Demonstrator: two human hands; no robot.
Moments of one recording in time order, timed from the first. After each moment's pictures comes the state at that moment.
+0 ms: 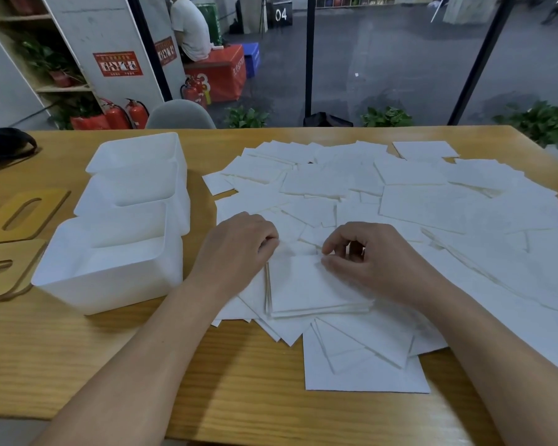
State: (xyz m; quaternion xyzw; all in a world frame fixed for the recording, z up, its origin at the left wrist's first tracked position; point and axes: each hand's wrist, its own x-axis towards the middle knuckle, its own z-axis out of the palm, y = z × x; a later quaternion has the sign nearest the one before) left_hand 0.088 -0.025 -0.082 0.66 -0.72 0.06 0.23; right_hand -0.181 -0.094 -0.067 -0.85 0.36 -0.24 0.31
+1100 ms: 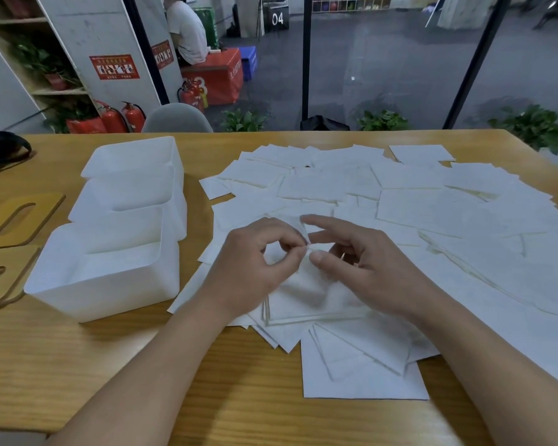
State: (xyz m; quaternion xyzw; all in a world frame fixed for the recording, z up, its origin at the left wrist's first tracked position) left_hand 0.057 -0.012 -0.071 0.52 -0.71 -0.14 0.46; right_hand -0.173 -0.083 -0.065 -0.83 0.29 -0.29 0.37
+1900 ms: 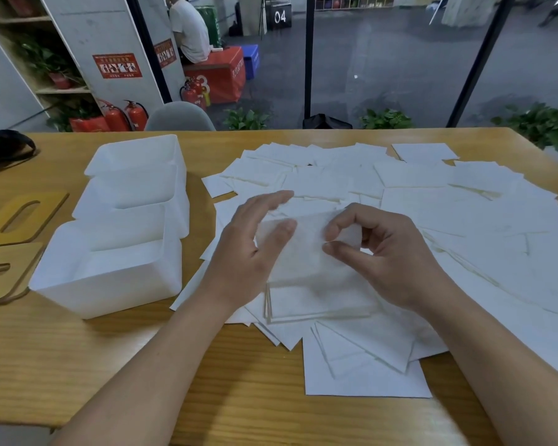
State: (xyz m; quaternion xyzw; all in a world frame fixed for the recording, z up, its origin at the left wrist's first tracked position) left_hand 0.063 -0.014 -0.072 0.58 -0.63 -0.17 0.48; right_hand -0.181 -0.089 -0.061 -0.80 0.26 -0.38 0.39
